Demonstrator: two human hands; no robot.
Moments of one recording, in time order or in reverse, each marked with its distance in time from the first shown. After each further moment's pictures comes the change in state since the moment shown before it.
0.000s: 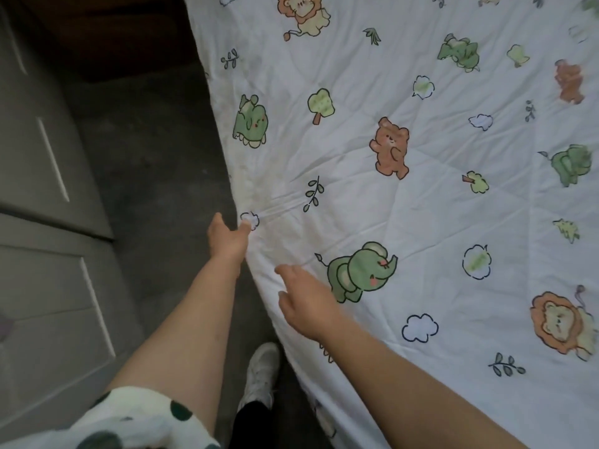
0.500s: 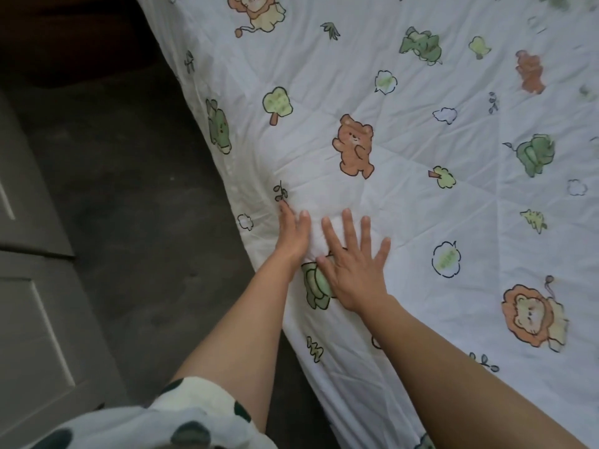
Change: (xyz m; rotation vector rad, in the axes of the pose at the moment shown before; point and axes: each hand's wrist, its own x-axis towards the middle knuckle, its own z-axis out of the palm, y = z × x) left_hand -0.059 0.034 0.134 -0.052 -0.557 0.145; right_hand 0.000 0.126 -0.039 -0.341 0.238 0.283
